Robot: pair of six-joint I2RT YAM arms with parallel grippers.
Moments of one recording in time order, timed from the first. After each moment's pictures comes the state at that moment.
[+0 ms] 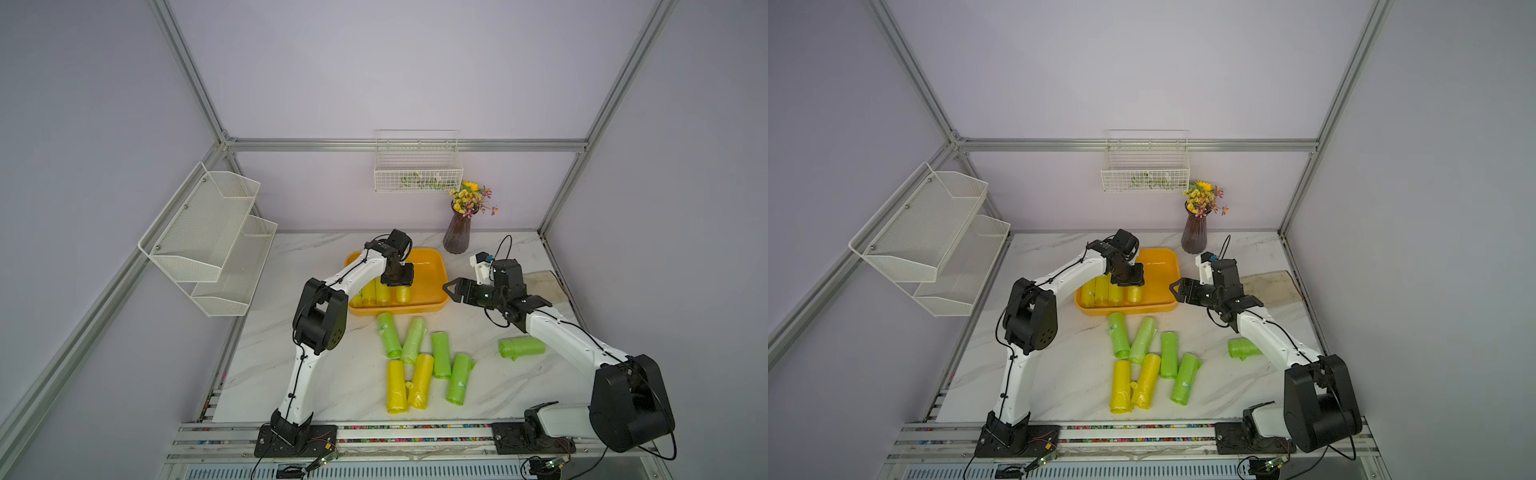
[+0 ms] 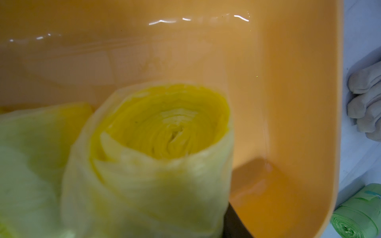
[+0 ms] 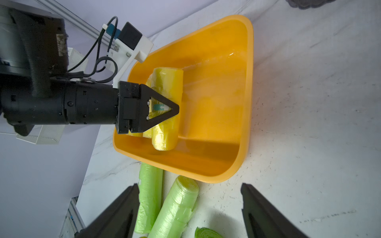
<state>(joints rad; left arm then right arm) -0.52 2.25 1.95 -0.85 0.14 -0.45 0.25 1.36 0.86 -0.13 -0.44 0.49</state>
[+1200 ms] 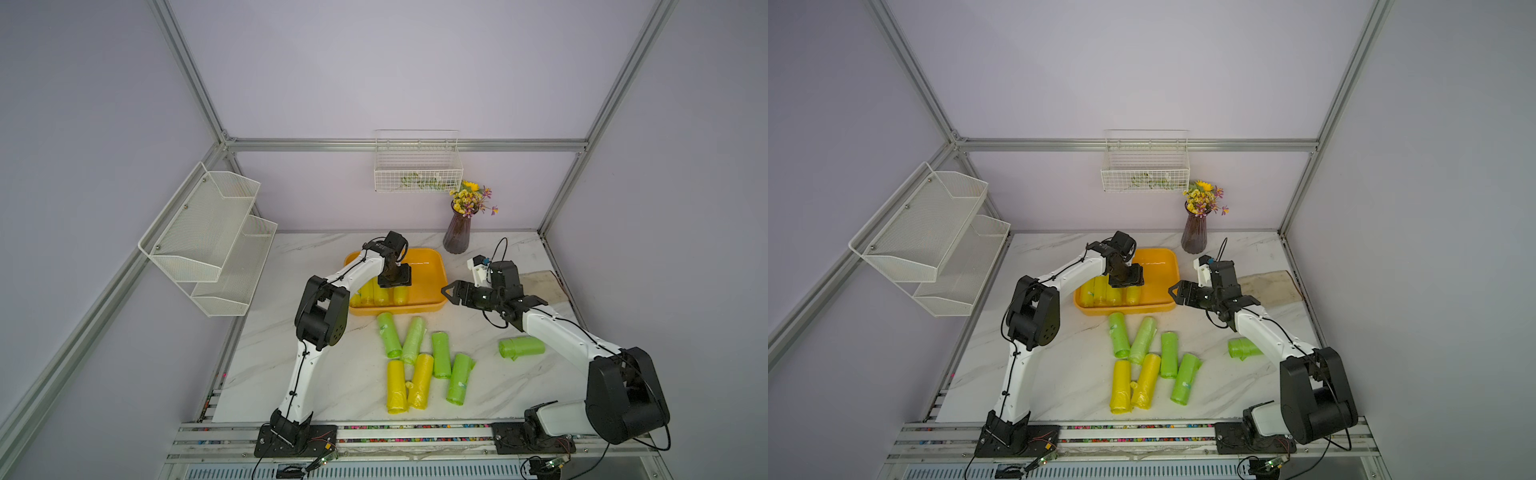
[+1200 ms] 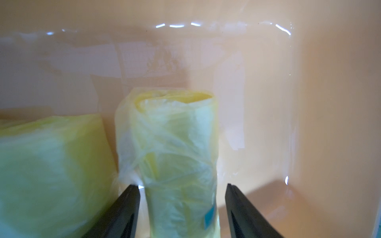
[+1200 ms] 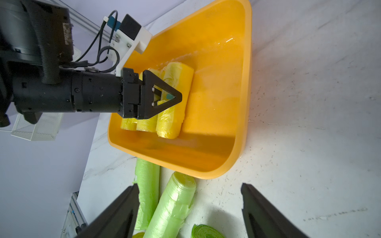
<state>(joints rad) -0.48 2.29 1.96 -0.82 0.12 -0.47 0.25 1.41 0.86 -0.12 -0.47 0.49</state>
